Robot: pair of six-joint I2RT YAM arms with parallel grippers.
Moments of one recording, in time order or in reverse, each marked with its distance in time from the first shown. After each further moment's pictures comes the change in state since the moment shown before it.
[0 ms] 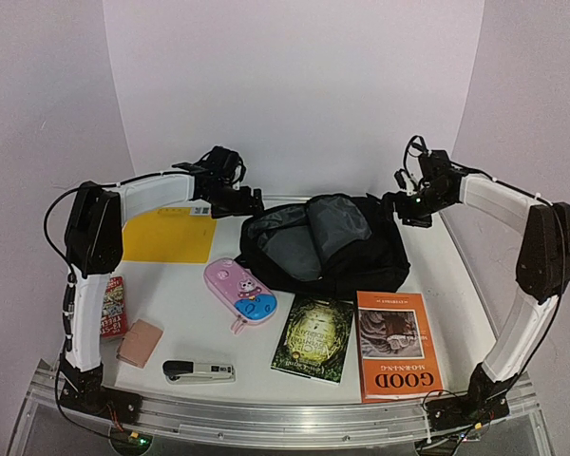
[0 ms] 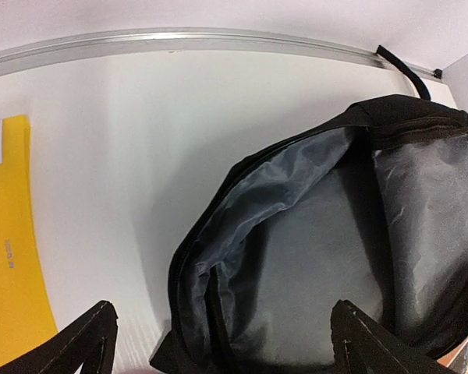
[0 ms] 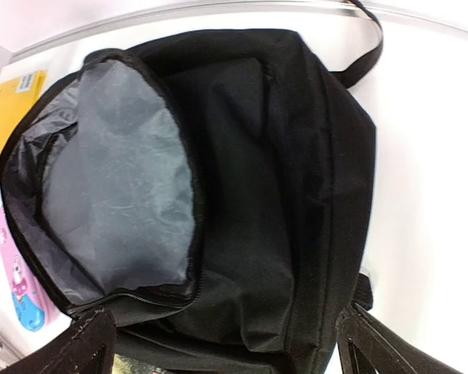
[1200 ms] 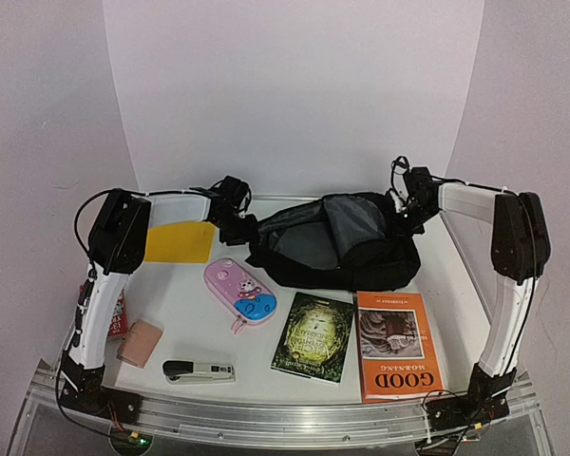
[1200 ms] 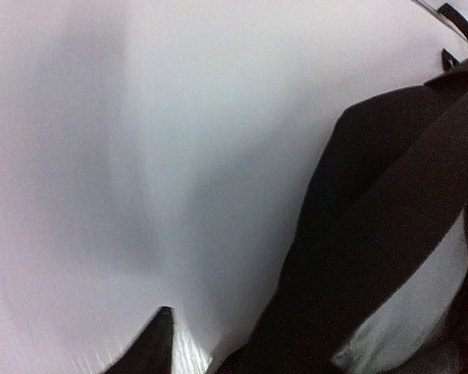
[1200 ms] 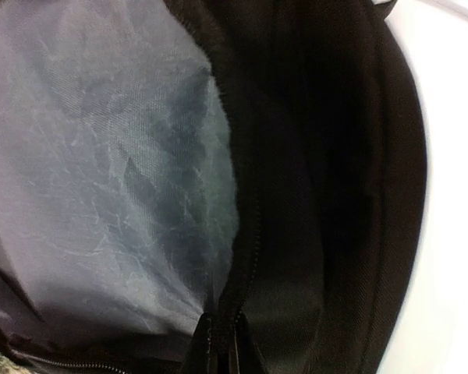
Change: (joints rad) left arm 0.007 0.197 0.007 0.034 0.066 -0.117; right arm -0.014 0.228 0.073 0.032 0.141 -0.112
